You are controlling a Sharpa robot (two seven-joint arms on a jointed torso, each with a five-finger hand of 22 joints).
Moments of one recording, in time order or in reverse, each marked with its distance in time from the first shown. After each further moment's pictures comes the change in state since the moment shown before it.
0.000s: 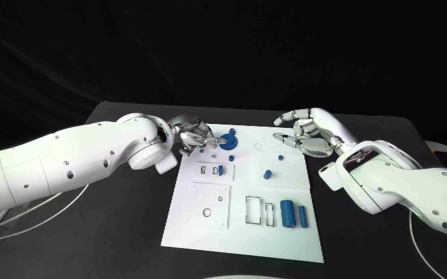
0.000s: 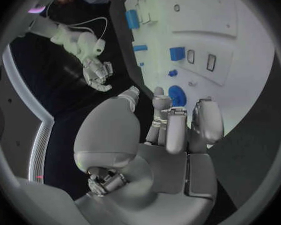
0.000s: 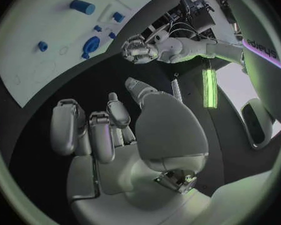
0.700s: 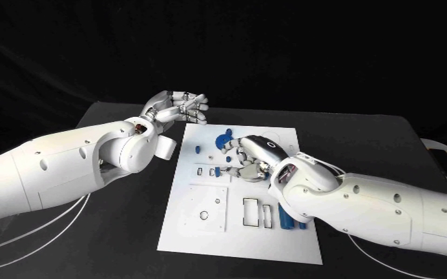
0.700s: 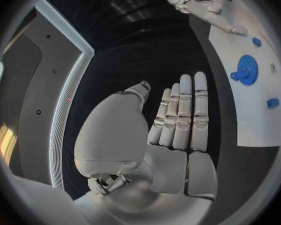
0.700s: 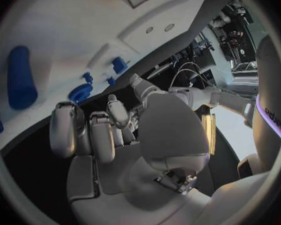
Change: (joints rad) left arm -0.021 -0.062 0.002 0.010 0.649 -0.239 0.597; left_hand 0.197 -0.048 0.125 -0.007 0.004 0.113 0.084 -0.447 -0.343 0.000 0.099 -0.956 -0.823 -0.269 0.091 -1.007 -0.881 0.078 -0.253 0.093 -0.878 -0.981; right arm -0.086 0.318 -0.006 -0.127 -0.511 0.064 -0.305; right_hand -0.038 -0.015 -0.028 -0.022 -0.166 -0.020 0.009 -0.039 0.007 0.007 0.007 0.000 0.007 -0.004 0.004 0.010 -0.001 -0.016 0.022 0.013 0.040 0.000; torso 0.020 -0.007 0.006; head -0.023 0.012
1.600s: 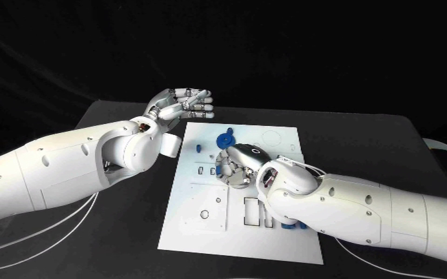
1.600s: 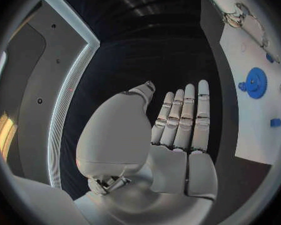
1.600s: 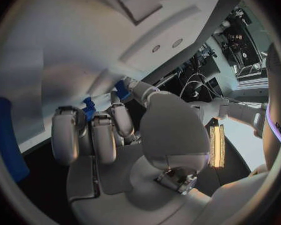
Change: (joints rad) left arm 0.000 0.006 0.004 0.035 0.129 -0.001 0.055; left_hand 0.066 0.016 0.035 -0.010 0.000 -0.100 0.039 -0.052 -0.034 -0.196 0.071 -0.045 -0.029 -0.244 0.086 -0.185 -0.156 0.000 -0.181 0.084 -0.158 -0.067; right arm -0.030 0.125 -0.006 -0.097 -0.062 0.117 -0.133; right_hand -0.045 -0.013 0.184 -0.090 0.016 0.061 -0.019 0.053 0.043 0.073 -0.023 0.063 0.074 0.000 -0.025 0.023 0.000 0.000 0.034 -0.023 0.061 0.000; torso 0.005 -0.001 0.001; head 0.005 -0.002
